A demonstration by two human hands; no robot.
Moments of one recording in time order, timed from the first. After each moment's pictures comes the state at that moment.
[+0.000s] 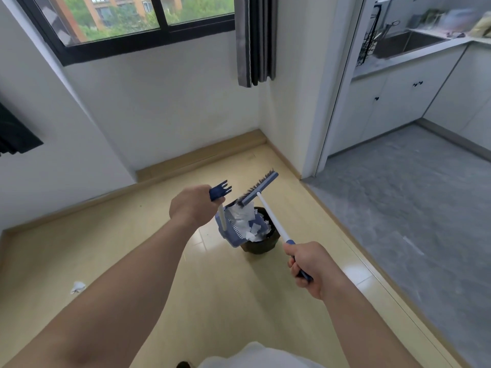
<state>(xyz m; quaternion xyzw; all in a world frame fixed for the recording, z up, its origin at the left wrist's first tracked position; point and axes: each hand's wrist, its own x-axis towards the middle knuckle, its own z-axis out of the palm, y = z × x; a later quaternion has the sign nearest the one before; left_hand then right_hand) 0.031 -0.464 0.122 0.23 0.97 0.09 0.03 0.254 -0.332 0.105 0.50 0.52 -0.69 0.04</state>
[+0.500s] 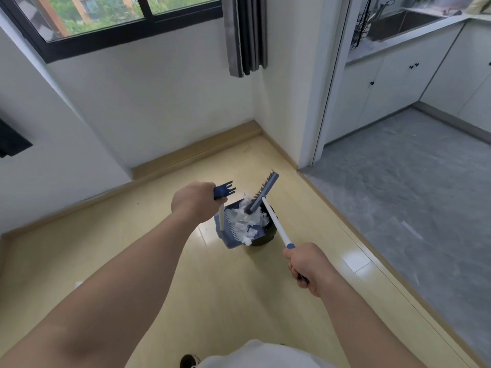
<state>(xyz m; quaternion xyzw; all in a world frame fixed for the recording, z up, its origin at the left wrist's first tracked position) 0.032 -0.442 0.112 0.30 0.95 -0.02 0.03 0.261 -0.318 0.059 0.52 0.56 -0.64 0.08</state>
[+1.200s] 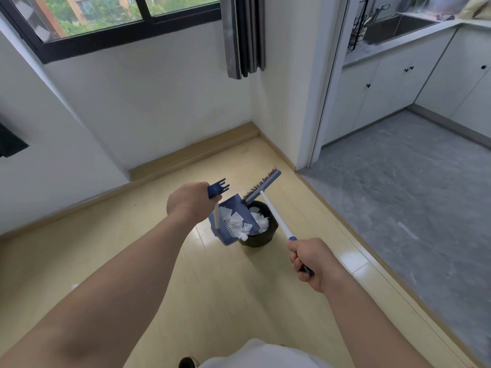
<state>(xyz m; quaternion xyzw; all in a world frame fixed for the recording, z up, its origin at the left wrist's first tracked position) 0.026 -0.451 0.111 0.27 0.96 0.01 0.02 0.260 -0.317 0.083 0.53 0.49 -0.69 0.04</state>
